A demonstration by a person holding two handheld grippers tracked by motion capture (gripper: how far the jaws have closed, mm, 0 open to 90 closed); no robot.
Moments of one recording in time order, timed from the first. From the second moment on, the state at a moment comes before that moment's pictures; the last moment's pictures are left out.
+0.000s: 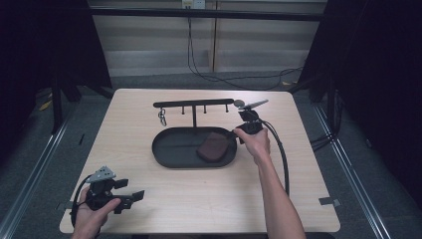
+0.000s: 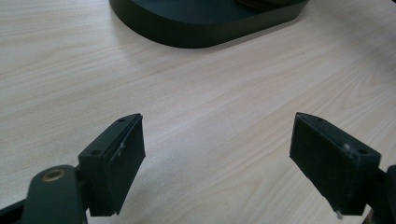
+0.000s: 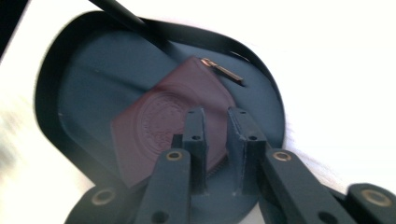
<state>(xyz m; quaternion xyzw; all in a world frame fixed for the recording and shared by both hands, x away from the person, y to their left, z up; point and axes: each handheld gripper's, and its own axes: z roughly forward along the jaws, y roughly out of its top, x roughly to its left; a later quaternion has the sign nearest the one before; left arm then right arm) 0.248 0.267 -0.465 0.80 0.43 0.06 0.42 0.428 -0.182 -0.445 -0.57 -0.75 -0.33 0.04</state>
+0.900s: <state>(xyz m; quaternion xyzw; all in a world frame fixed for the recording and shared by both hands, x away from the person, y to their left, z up) 0.249 0.270 -0.467 0.79 0.44 0.06 0.42 0.375 -0.224 -0.425 -0.55 -0.73 -0.40 -0.05</state>
